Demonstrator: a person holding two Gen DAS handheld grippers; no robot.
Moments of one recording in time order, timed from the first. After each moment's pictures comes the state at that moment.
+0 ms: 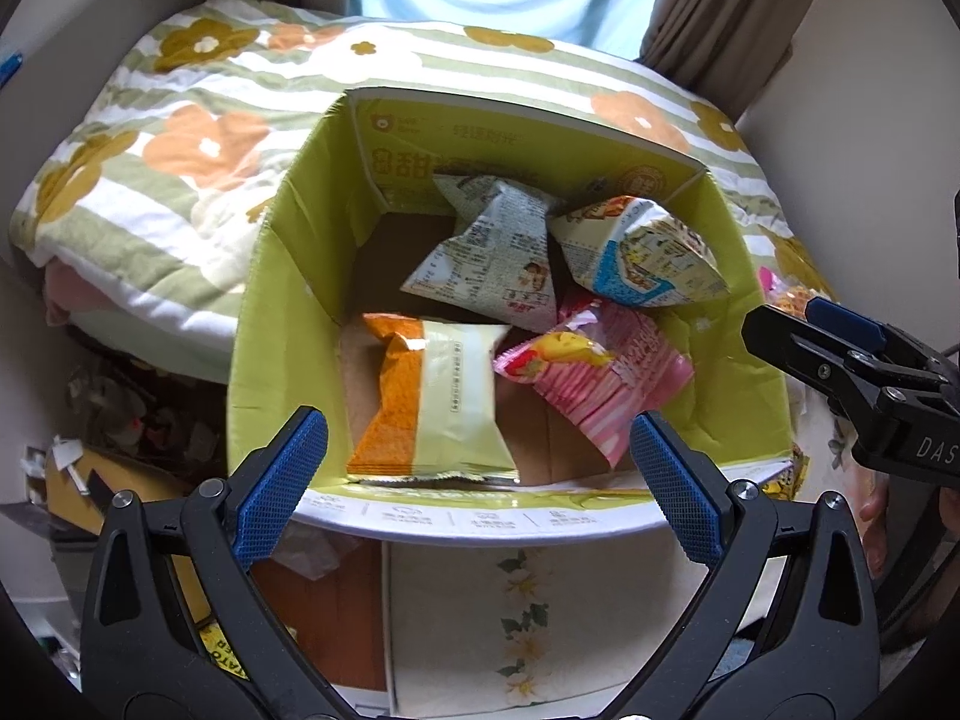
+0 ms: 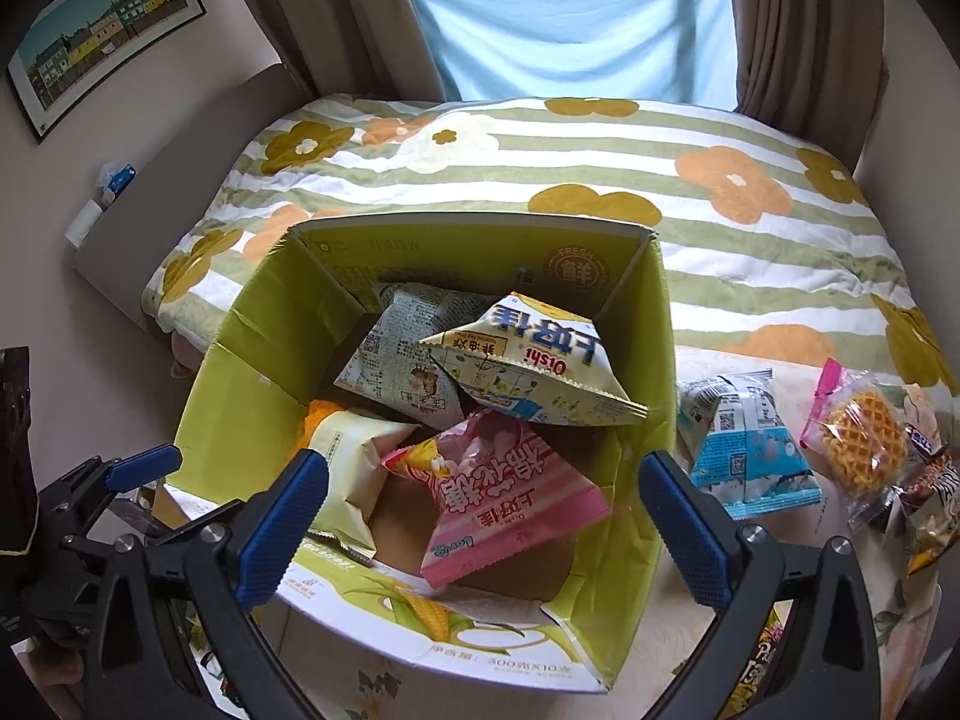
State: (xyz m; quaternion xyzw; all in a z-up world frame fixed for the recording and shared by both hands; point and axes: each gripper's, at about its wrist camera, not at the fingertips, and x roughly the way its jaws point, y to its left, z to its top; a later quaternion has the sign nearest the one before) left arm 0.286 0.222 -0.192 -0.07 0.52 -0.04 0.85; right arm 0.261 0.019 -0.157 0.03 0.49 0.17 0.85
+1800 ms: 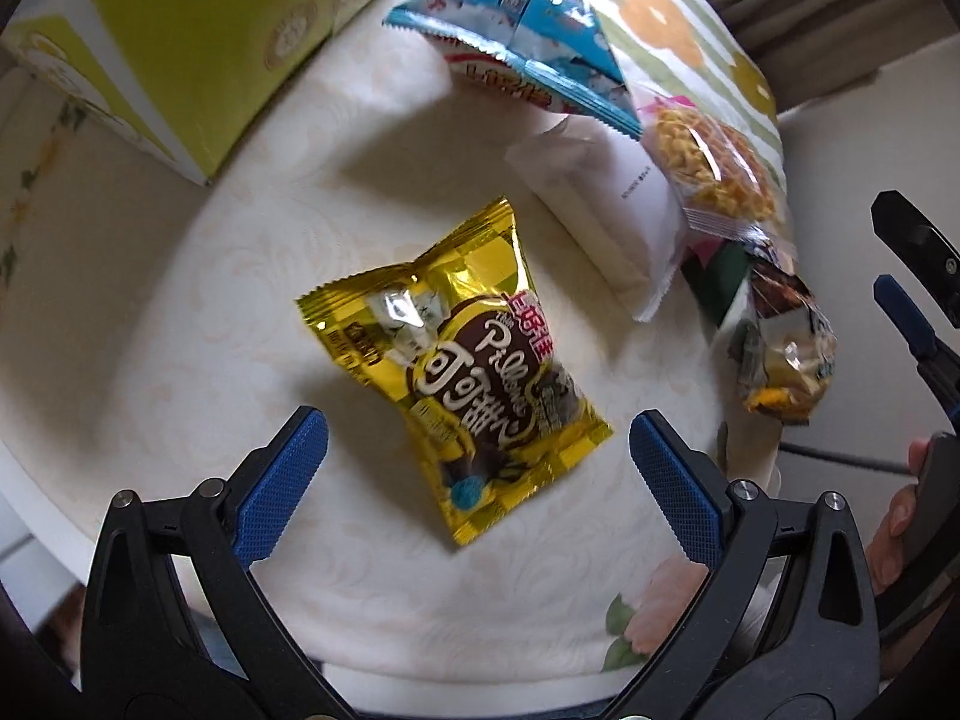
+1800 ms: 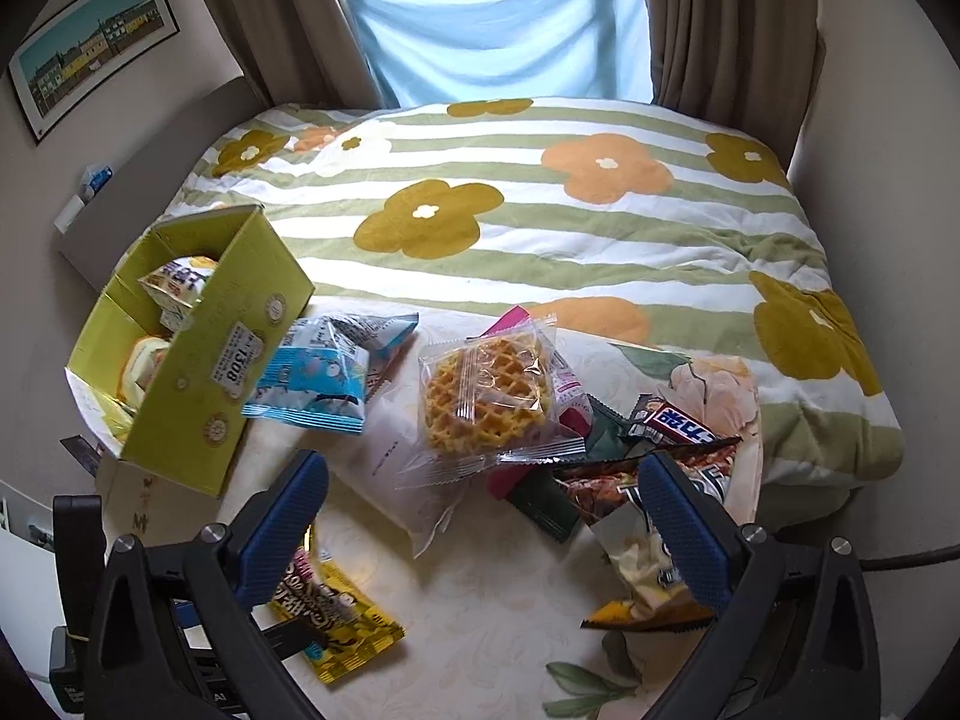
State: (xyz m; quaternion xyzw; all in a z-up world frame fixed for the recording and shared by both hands) left arm 0.242 -0.097 -0.329 -0.27 0.61 0.06 0.74; right arm 0.283 -0.287 -0.212 0.00 0.49 0.18 0.85
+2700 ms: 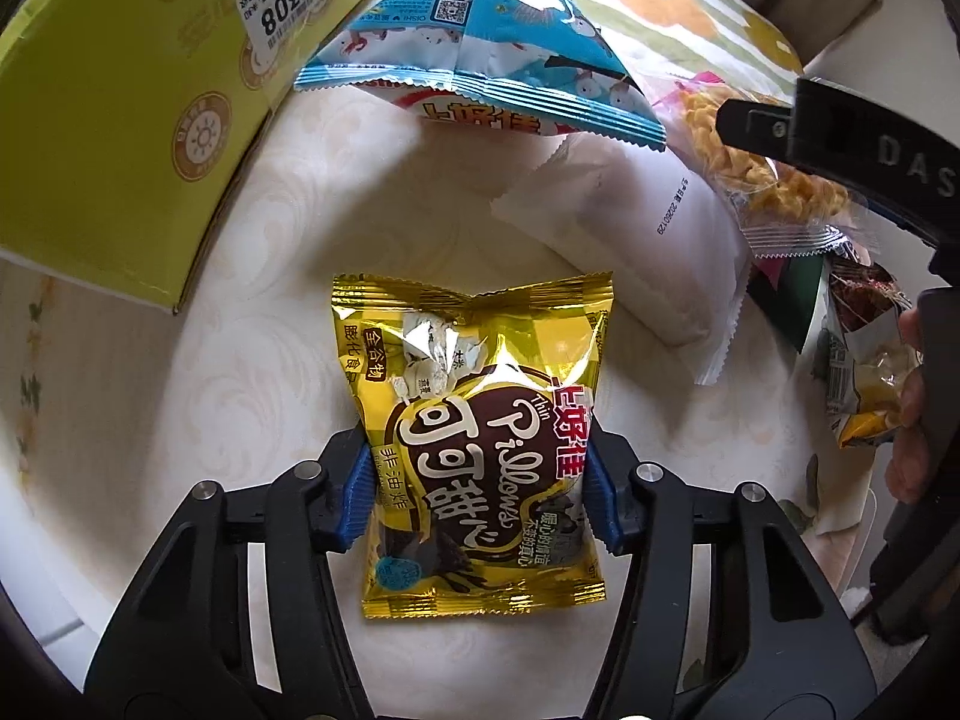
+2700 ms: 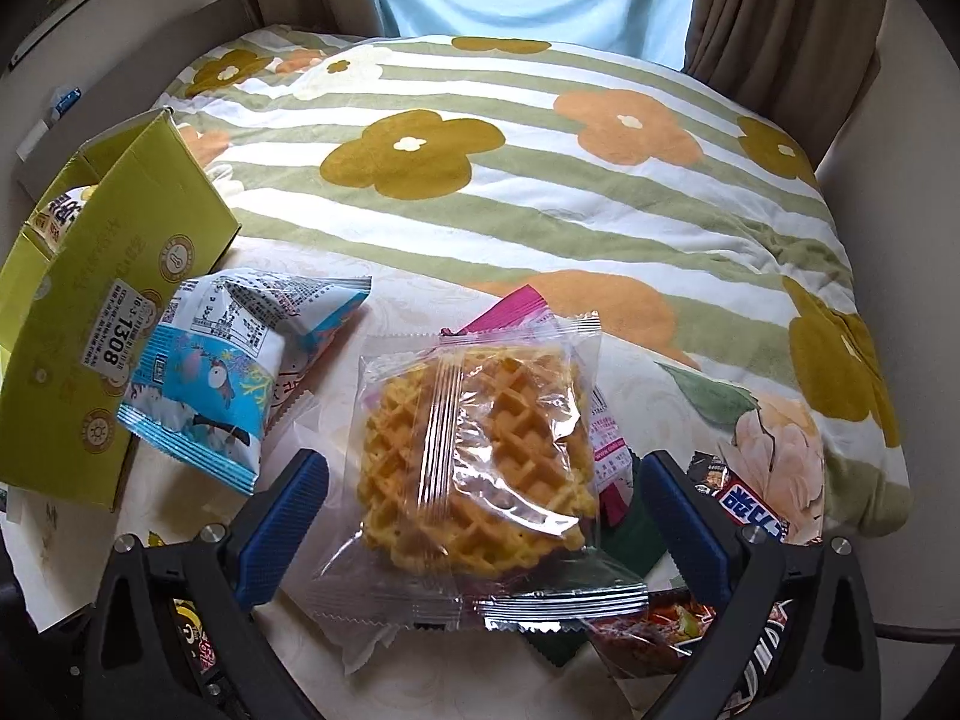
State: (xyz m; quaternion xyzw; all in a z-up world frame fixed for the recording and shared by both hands) left arm 0.282 -0.125 -0.345 -0.14 0.62 0.08 0.77; right arm 0.347 -0.241 -0.285 -0.08 0.53 0.17 0.83
